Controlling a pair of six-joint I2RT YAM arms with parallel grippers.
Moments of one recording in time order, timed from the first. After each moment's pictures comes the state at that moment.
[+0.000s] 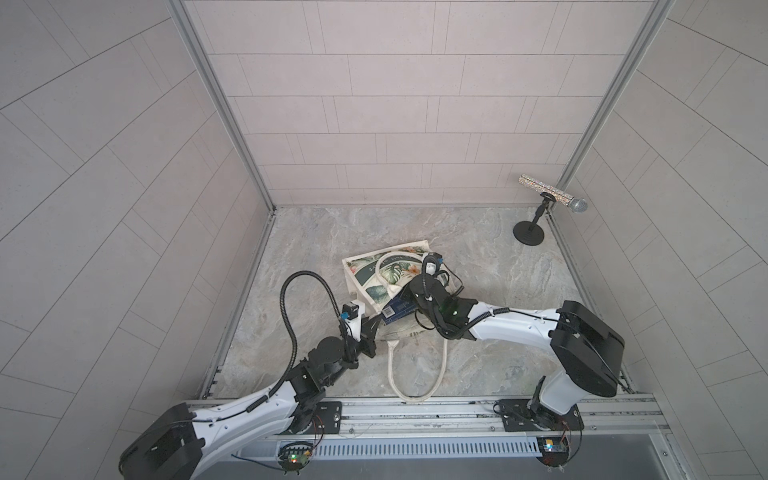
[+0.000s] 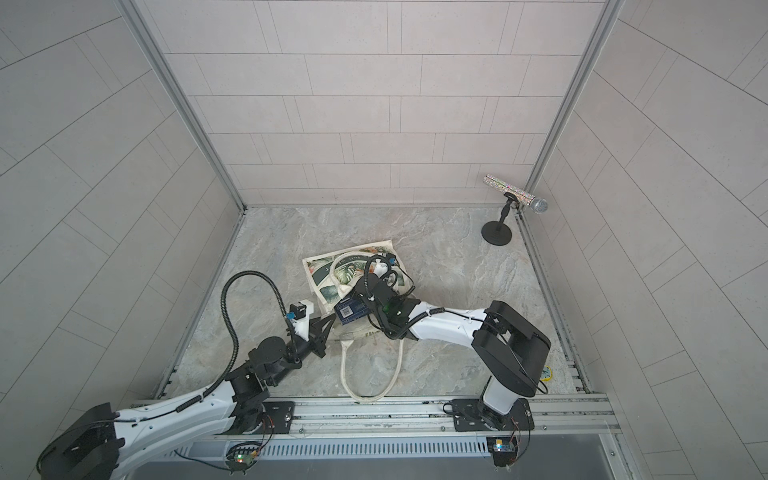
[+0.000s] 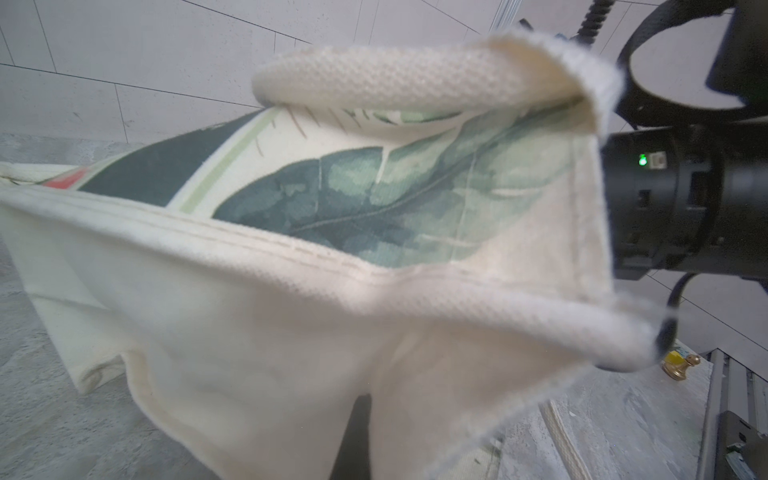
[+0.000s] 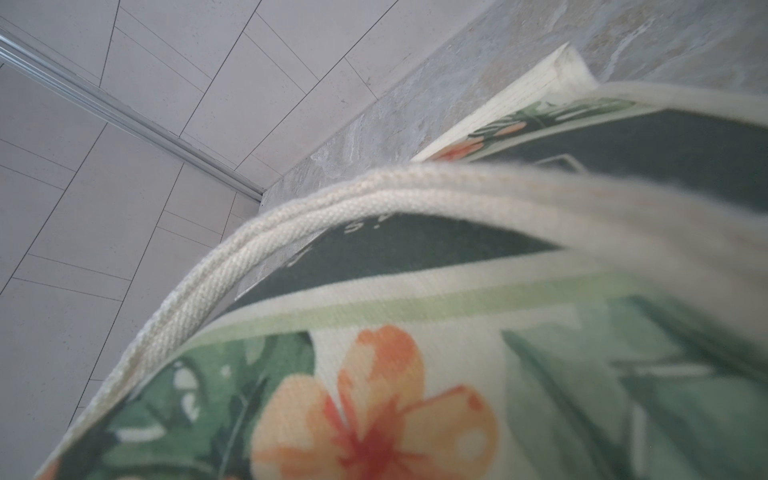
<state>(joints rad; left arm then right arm) -0.89 0.73 0.01 0.59 -0.23 -0.32 0.91 1.63 0.93 0.23 0.42 1.04</state>
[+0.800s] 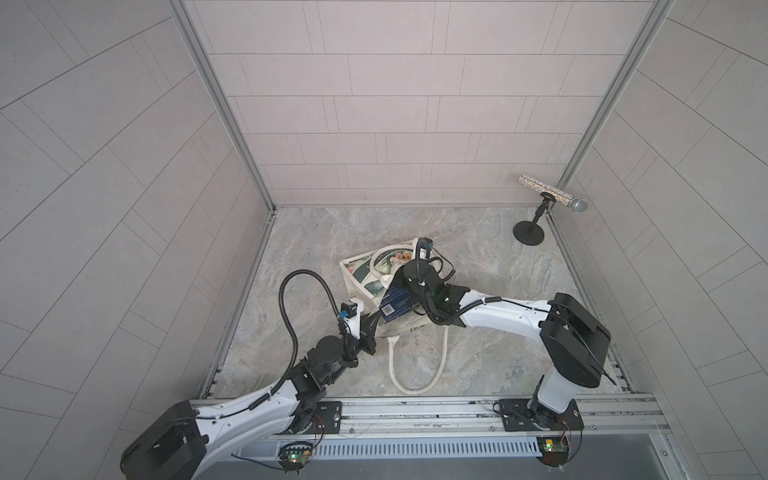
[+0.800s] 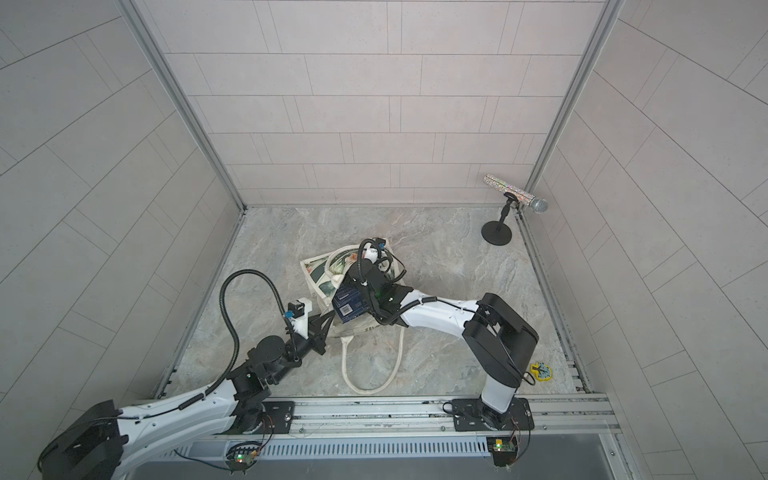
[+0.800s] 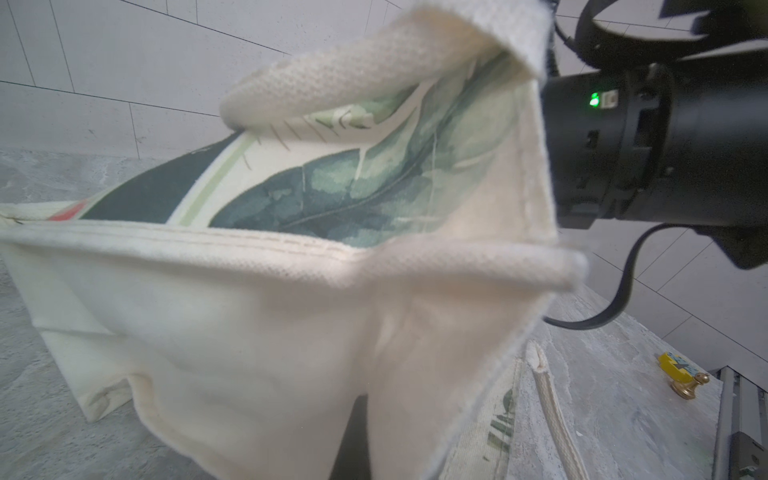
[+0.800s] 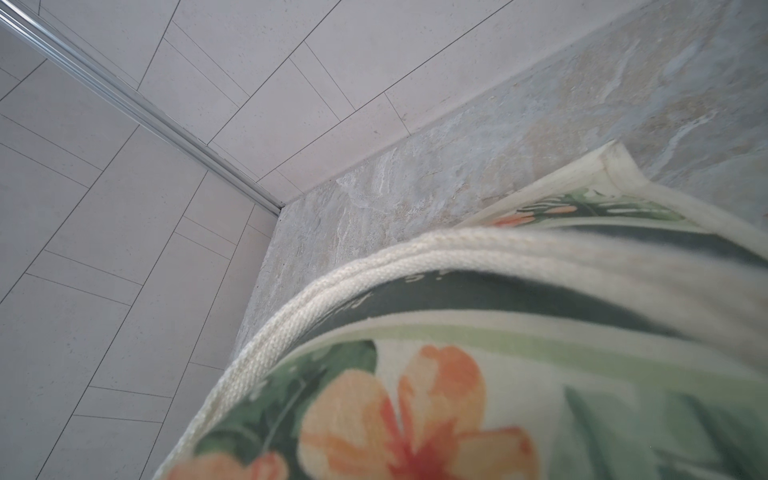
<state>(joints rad) -0.88 0.76 0.01 0.65 -0.24 -0.31 0.88 1.73 1.10 0.23 0.40 0.91</state>
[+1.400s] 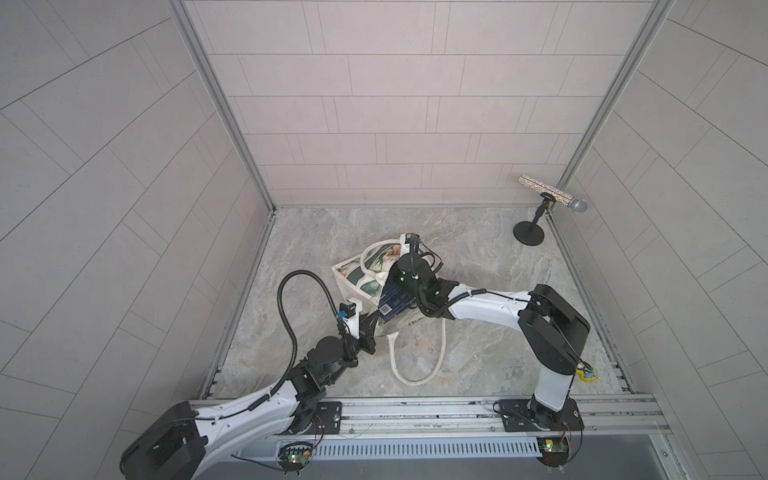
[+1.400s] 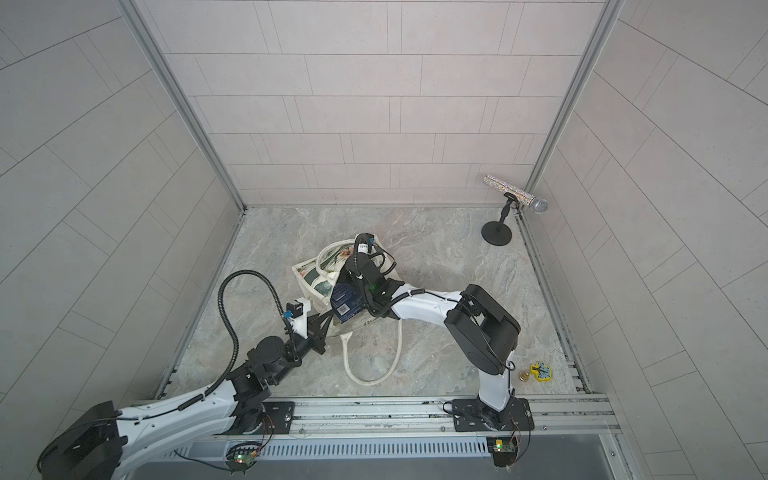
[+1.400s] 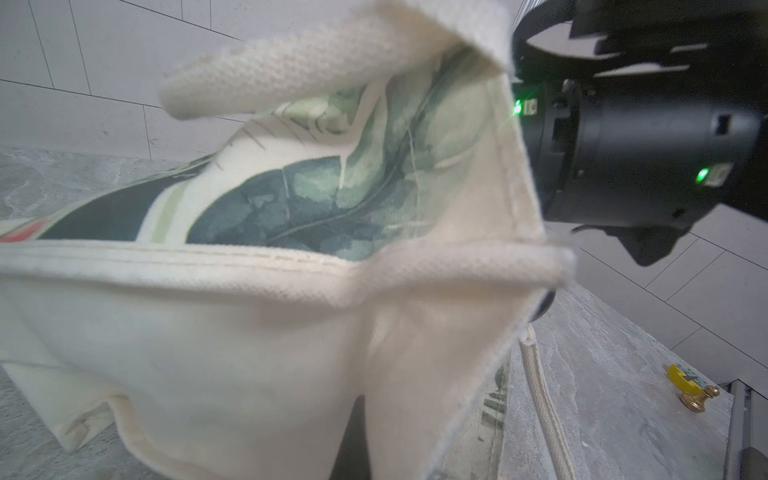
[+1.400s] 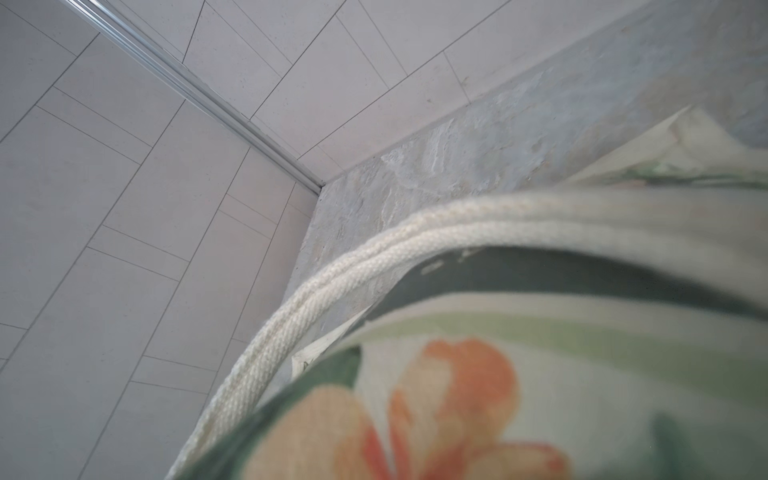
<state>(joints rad) -0.88 0.75 0.01 0.64 -0.27 -0.32 0.85 1.82 1.19 0.29 0.23 0.87</state>
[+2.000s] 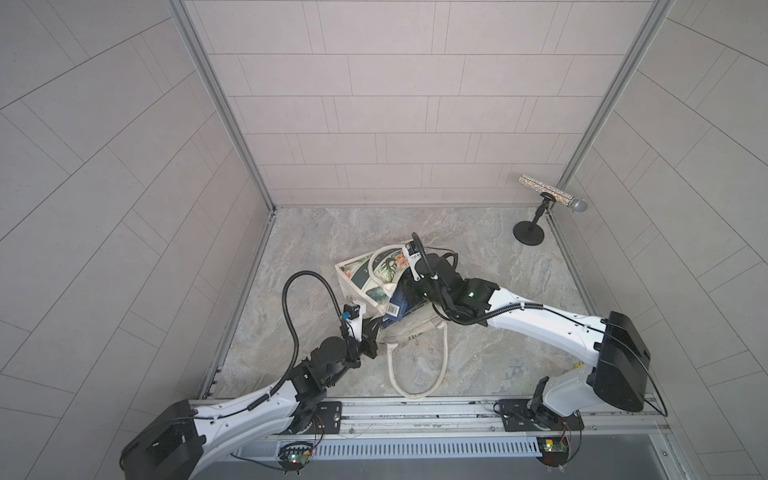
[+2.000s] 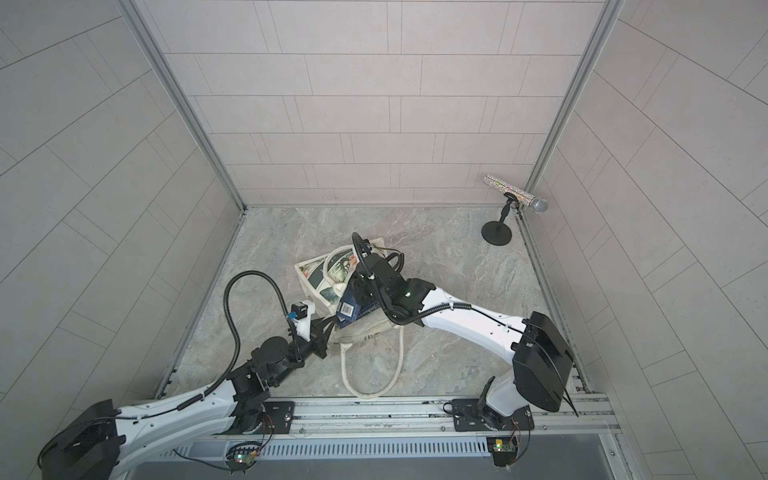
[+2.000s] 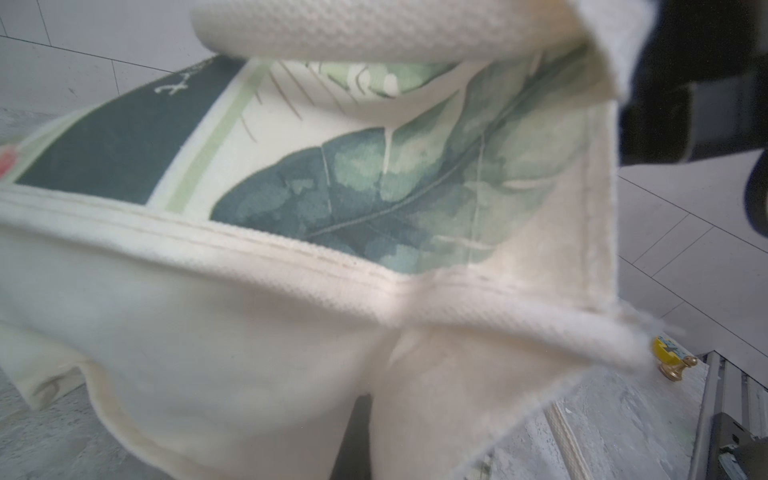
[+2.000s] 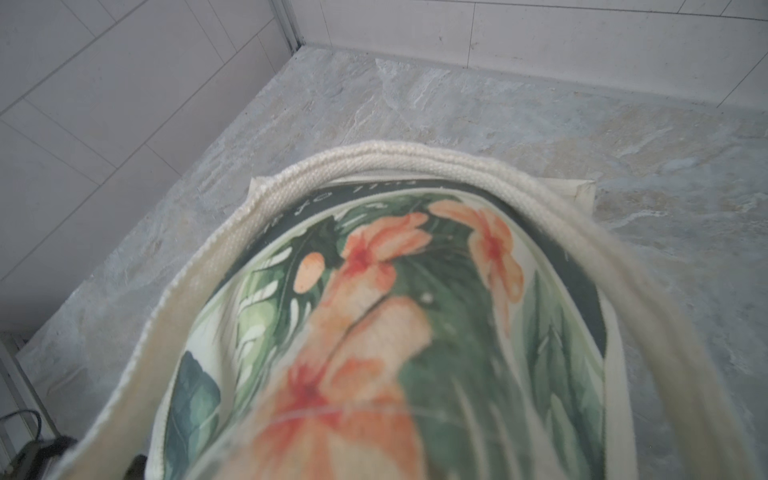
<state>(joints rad) -0.90 0.75 0.02 0.56 -0.27 -0.36 0.90 1.46 1.14 -0.31 0.19 0.36</state>
